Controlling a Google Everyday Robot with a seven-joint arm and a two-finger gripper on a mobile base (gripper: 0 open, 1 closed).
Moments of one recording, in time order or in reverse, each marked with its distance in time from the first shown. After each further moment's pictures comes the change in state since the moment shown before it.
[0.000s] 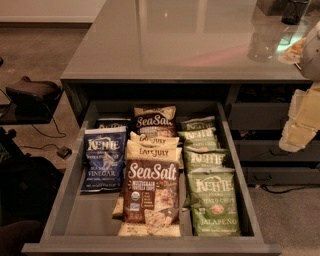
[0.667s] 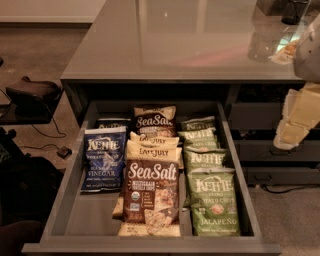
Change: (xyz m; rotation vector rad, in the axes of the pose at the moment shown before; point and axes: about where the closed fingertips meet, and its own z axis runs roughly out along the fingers) arm -0.005 -0.005 0.008 -0.008 -0.017 -0.018
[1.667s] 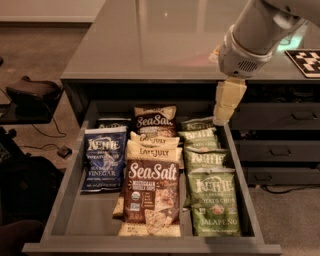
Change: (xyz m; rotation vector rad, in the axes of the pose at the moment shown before) arm -0.082 -0.070 0.099 -0.032 -0.066 -0.161
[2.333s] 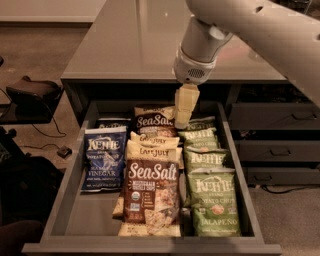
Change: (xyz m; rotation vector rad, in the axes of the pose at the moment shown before) arm -0.072 -0.009 0.072 -0.129 -0.001 -0.045
